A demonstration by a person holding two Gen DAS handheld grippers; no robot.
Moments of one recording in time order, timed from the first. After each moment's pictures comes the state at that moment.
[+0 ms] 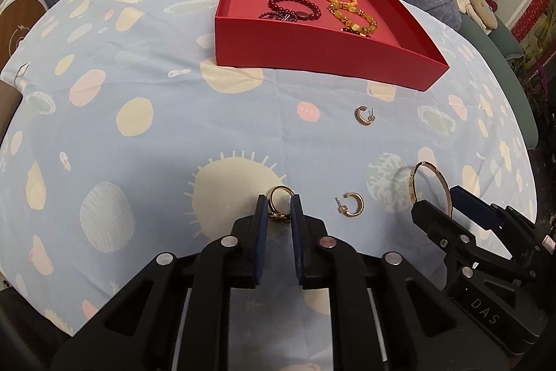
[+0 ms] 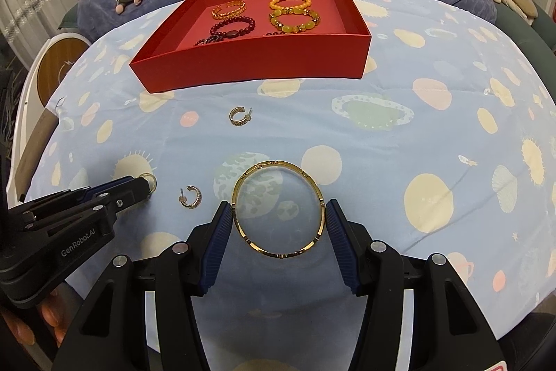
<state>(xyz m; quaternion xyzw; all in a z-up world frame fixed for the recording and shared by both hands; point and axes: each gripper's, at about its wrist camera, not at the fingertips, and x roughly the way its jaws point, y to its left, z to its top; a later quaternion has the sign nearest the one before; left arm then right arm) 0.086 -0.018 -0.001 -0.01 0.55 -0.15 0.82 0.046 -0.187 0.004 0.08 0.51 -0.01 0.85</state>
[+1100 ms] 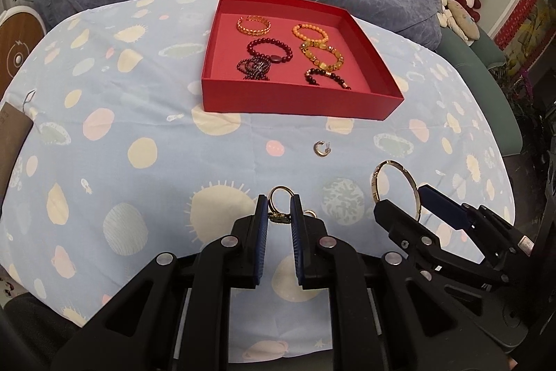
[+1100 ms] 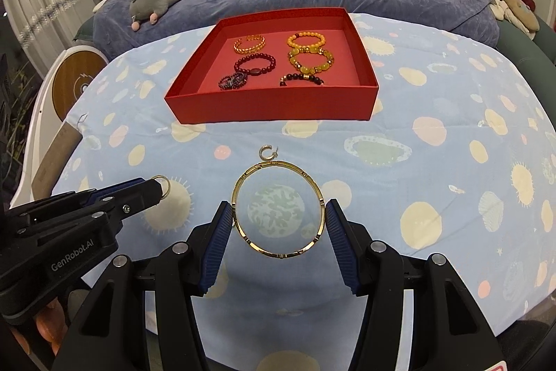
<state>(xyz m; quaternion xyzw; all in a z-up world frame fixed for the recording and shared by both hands) 0.079 -0.025 0.056 -0.02 0.51 -0.18 0.84 0.045 -0.179 0.048 0.09 0.47 0.01 0.88</state>
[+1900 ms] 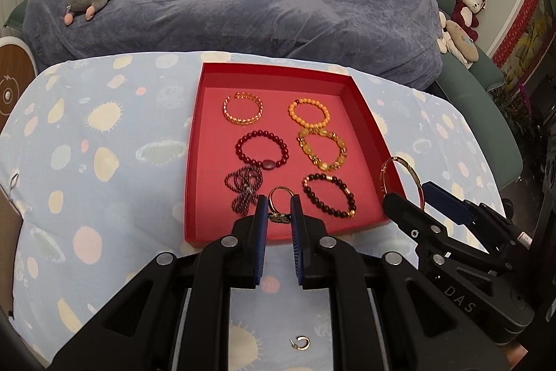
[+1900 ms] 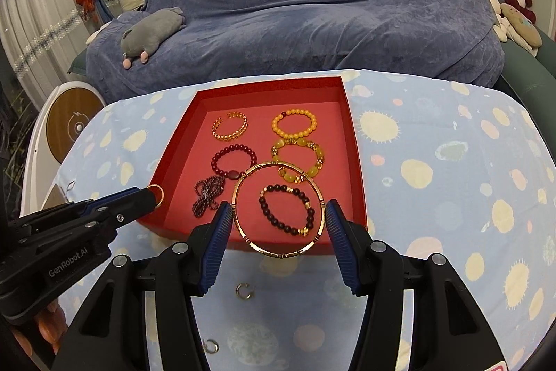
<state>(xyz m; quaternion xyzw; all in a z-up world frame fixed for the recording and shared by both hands) 0.197 -0.053 0.089 -0.02 0.47 -0.18 0.86 0.167 -0.222 0.079 0.10 0.43 0.00 0.90</state>
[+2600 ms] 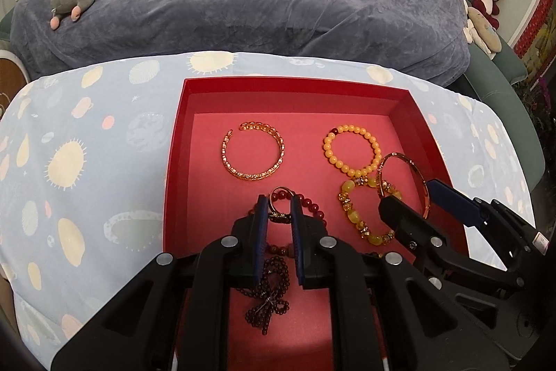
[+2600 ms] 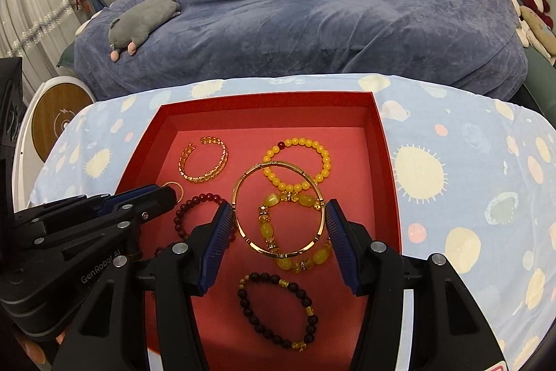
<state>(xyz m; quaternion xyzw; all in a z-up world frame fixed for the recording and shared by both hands) 0.306 -0.082 0.033 0.01 0.50 -0.16 0.85 0.277 -0.228 0.031 0.09 0.46 0.01 0.89</state>
